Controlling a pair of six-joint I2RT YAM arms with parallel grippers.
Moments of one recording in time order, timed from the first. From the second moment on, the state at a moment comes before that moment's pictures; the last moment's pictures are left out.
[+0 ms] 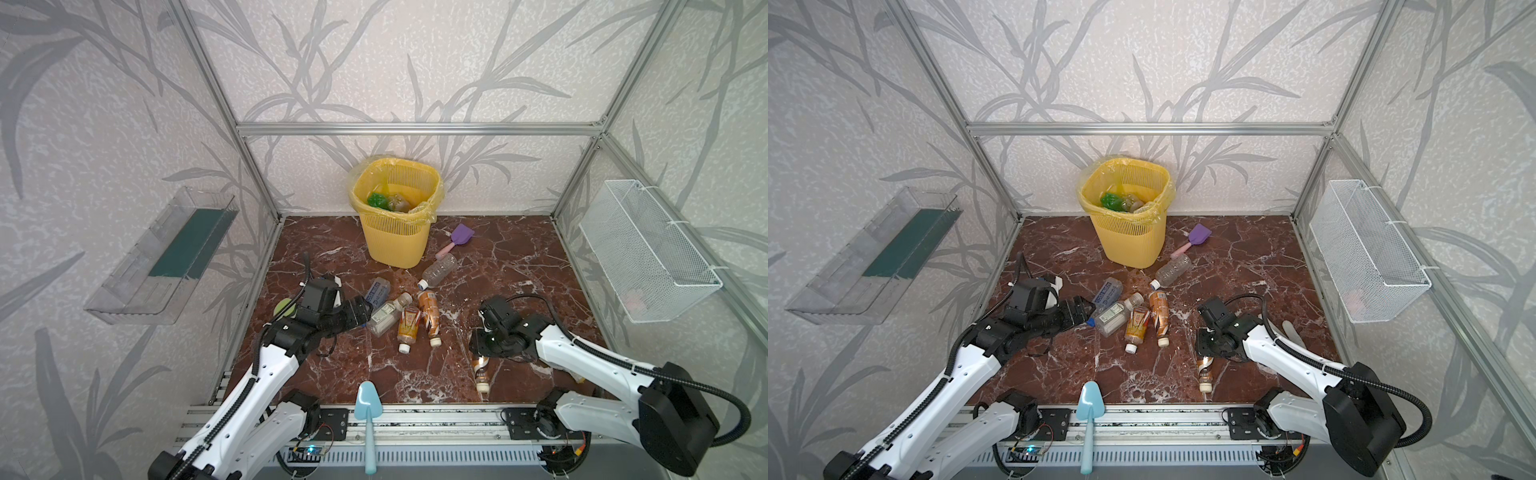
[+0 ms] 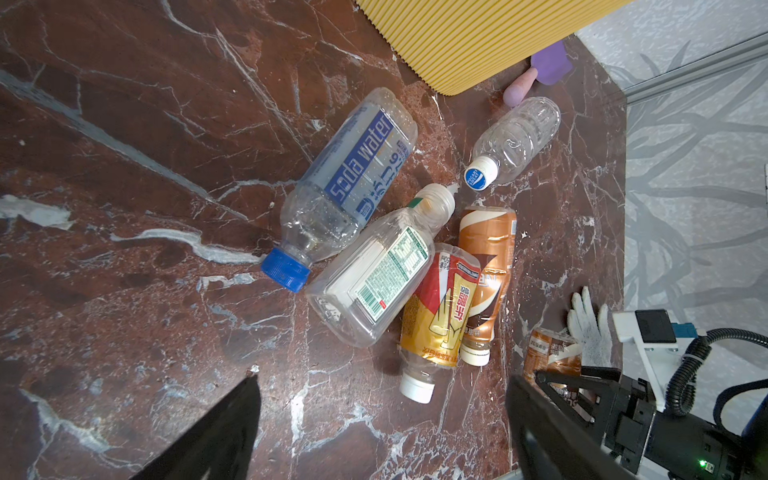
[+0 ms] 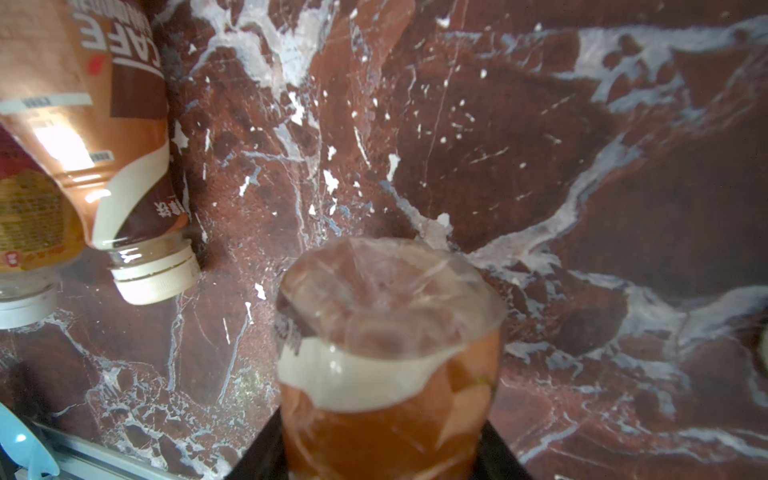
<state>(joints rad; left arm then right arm) -0.34 0.86 0.73 -0.69 0.19 -0.73 0.63 1.19 0.65 -0.67 -0.09 0.65</state>
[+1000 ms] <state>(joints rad) -0.34 0.79 0.85 -0.80 0.09 -0.72 0.49 1.47 1.81 -0.77 -0.02 0.54</state>
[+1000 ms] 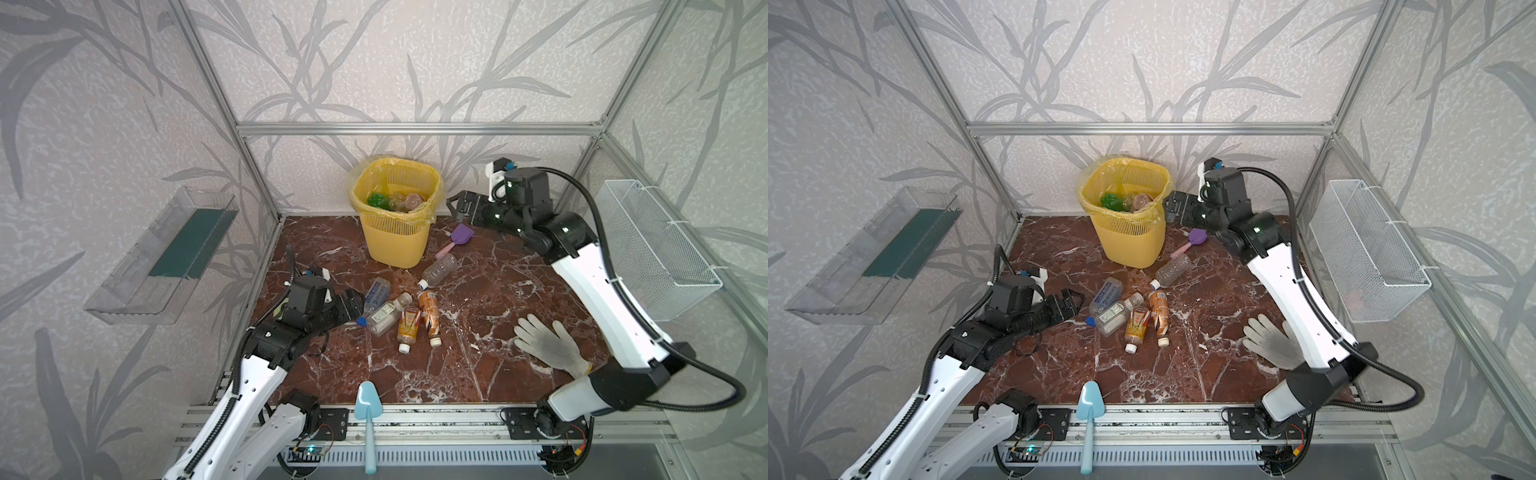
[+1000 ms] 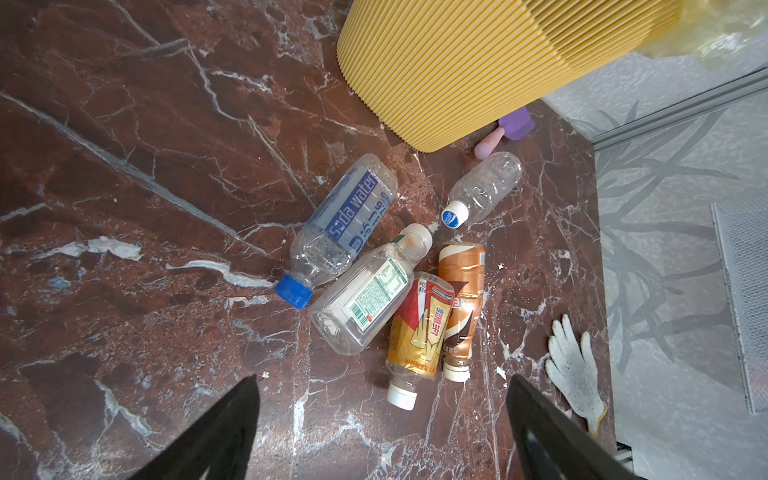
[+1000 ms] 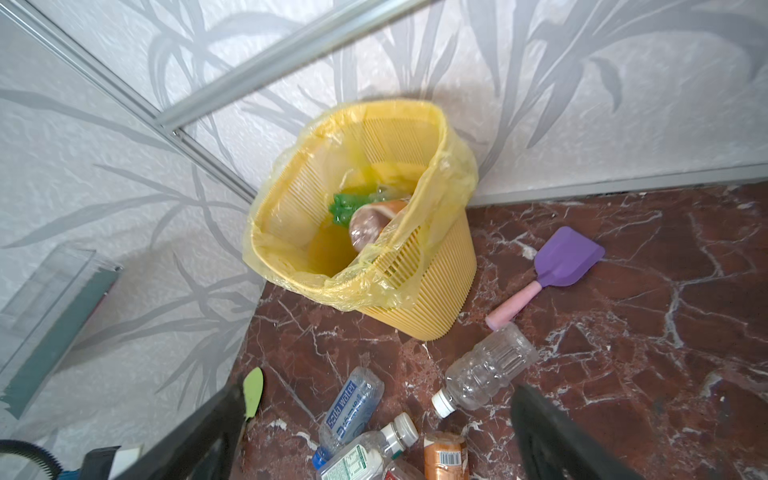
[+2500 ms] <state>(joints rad) -0.36 0.85 0.67 -0.67 0.26 -0.74 0.53 1.17 0.66 -0.43 -0.26 0.76</state>
